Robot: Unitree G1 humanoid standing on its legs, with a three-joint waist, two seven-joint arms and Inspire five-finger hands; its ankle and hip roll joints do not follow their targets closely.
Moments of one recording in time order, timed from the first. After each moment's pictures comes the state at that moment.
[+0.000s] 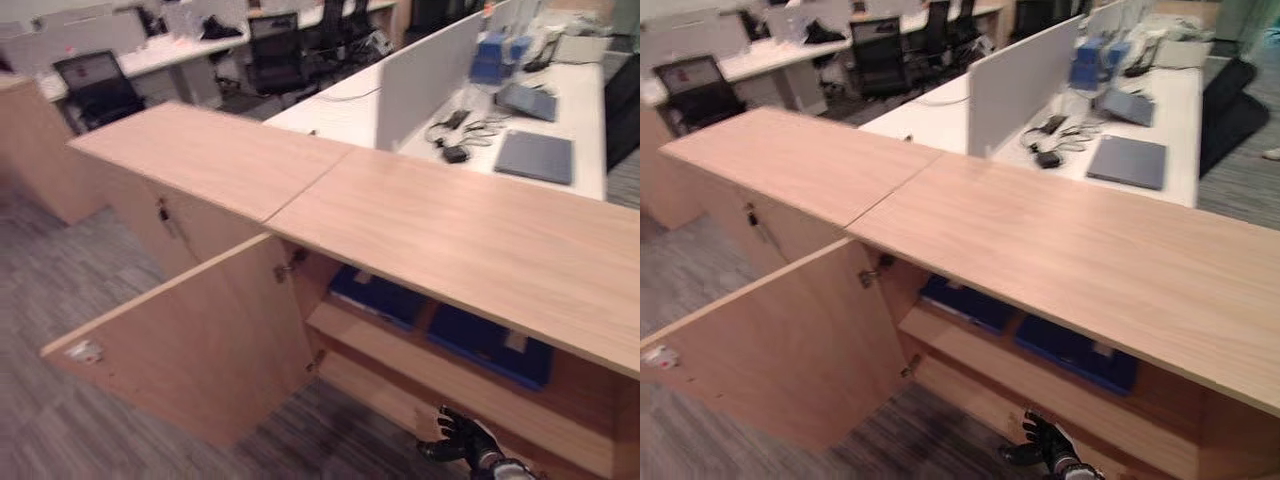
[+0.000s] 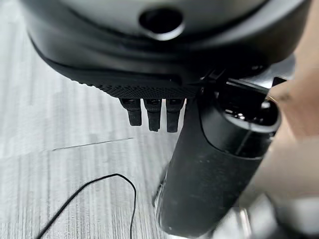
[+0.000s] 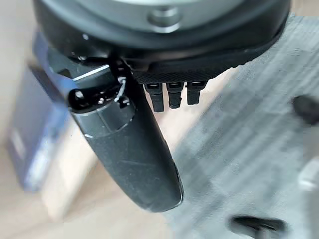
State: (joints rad) left arm 0.01 0.31 -0.31 1.24 0.39 -0.05 0.11; right arm 0.04 -0.34 0.36 0.93 0.40 -0.09 0.03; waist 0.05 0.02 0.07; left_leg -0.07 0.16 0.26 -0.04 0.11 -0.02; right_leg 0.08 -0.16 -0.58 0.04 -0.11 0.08
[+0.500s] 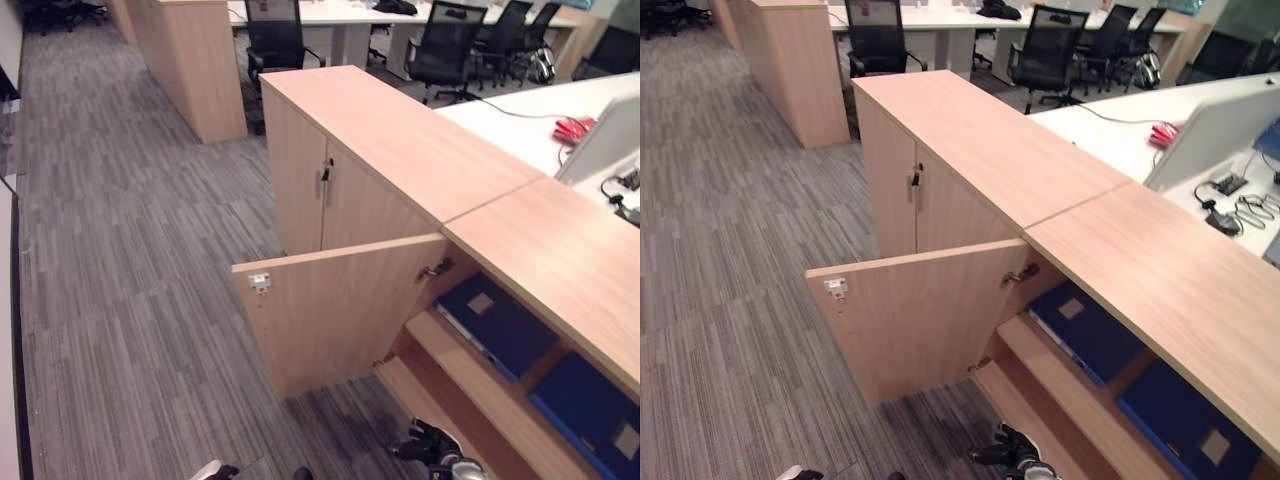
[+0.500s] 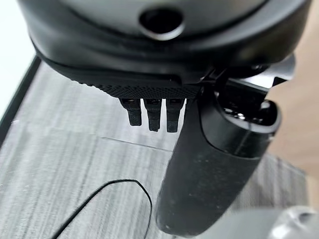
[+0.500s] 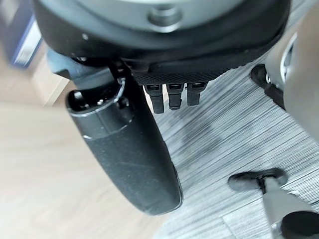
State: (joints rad) left arm 0.00 0.35 -0.31 1.26 0.40 -0.03 0.12; right arm -0.05 -0.13 0.27 1.10 0.40 -0.07 -0.03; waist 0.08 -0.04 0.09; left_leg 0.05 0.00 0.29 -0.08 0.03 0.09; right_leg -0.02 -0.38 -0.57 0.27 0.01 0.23
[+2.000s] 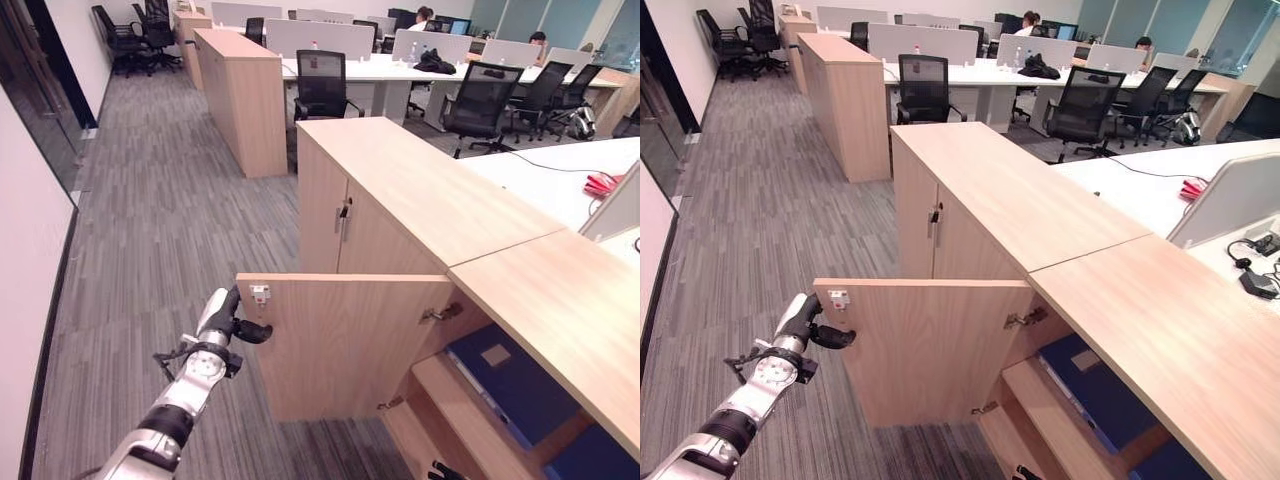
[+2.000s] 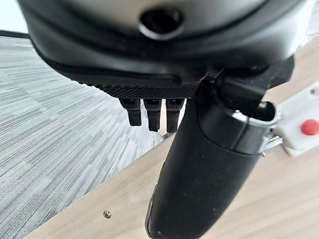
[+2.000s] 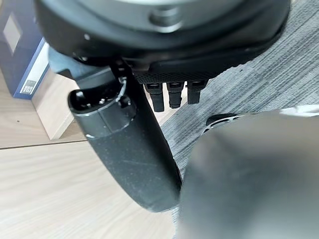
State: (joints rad) left arm -0.33 0.53 -0.32 0.75 0.00 -0.11 0.19; right arm 0.13 -0.15 0.20 1.11 0.43 -0.10 -0.02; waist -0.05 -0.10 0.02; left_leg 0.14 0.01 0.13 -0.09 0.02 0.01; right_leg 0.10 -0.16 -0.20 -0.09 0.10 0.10
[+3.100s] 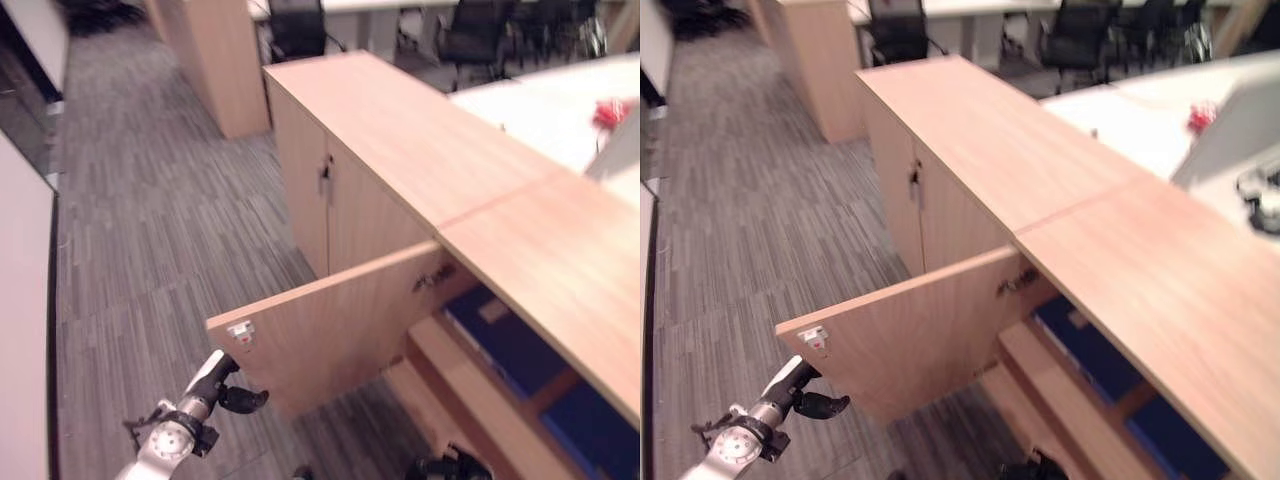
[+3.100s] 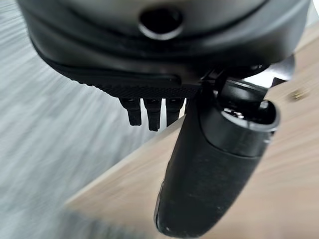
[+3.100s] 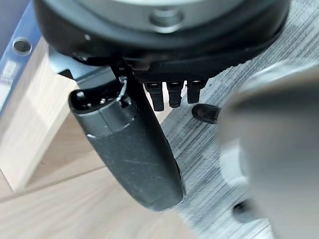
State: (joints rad) left arm 0.19 0.59 -0.27 0.42 -0.03 -0.11 -0.03; right arm -0.08 -0.18 0.12 1.21 0.43 -0.08 -0.05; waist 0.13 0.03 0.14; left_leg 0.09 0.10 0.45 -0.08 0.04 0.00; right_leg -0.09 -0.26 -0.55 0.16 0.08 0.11
